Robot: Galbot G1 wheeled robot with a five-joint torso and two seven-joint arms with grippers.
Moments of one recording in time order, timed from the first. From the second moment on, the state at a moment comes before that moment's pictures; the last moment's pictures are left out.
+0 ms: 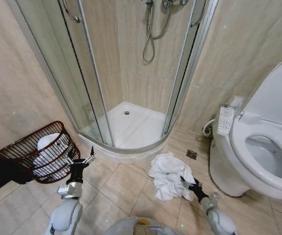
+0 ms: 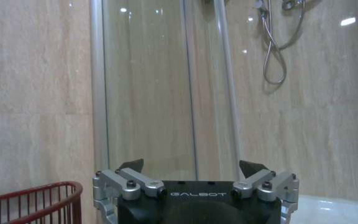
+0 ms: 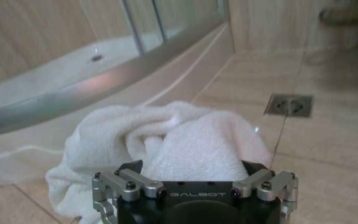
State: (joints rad) left arm 1.65 -1.38 -0.72 -2.07 -0.17 -0.24 -0.08; right arm -1.38 1.36 0.78 1.42 0.34 -0.16 -0.43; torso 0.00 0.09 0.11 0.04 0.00
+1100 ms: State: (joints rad) left arm 1.62 -1.41 -0.72 -2.06 -0.15 -0.21 -0.07; right arm -1.09 1.36 0.62 1.03 0.18 -0.13 -0.35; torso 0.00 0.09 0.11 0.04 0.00
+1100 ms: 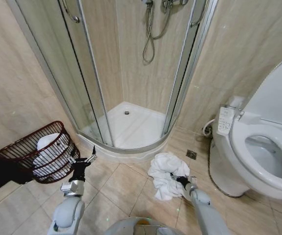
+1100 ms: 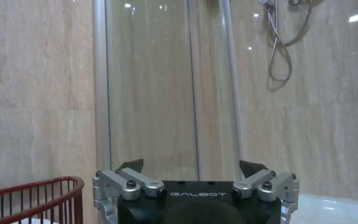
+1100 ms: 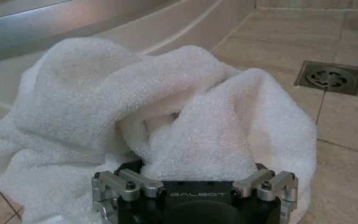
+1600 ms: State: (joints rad) left arm 1.62 -1.42 -0.72 -2.06 -0.14 -0.21 -0.07; right arm -1.08 1.35 0.62 1.01 0.19 -0.10 -0.37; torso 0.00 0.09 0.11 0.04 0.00
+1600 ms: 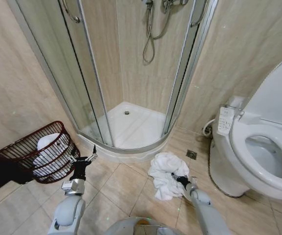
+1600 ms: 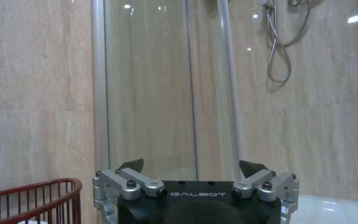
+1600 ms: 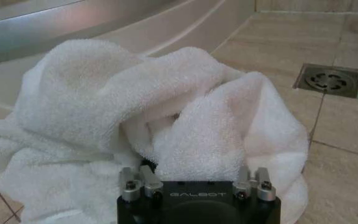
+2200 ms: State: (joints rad) left arm 1.62 -1.43 -0.72 -2.08 -0.13 -0.21 -0.07; right arm -1.09 1.34 0.62 0.98 0.19 -0.06 -0.38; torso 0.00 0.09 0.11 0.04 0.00
